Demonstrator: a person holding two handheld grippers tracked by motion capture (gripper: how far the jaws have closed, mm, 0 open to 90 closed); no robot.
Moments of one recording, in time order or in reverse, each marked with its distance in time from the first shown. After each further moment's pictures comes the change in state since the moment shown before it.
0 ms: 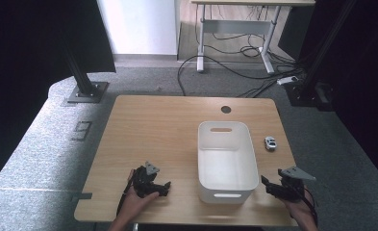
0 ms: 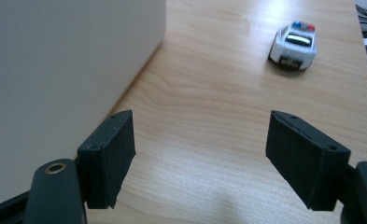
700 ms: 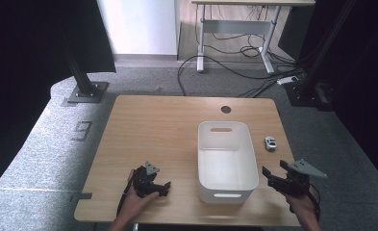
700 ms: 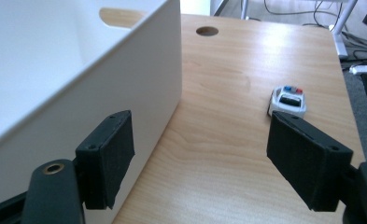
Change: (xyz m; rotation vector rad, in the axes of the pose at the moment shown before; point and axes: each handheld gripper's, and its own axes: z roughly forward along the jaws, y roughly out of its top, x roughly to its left) left arm 0.000 0.000 0.000 0.000 0.000 0.000; right arm 0.010 0.038 -0.030 -0.130 0.022 0.042
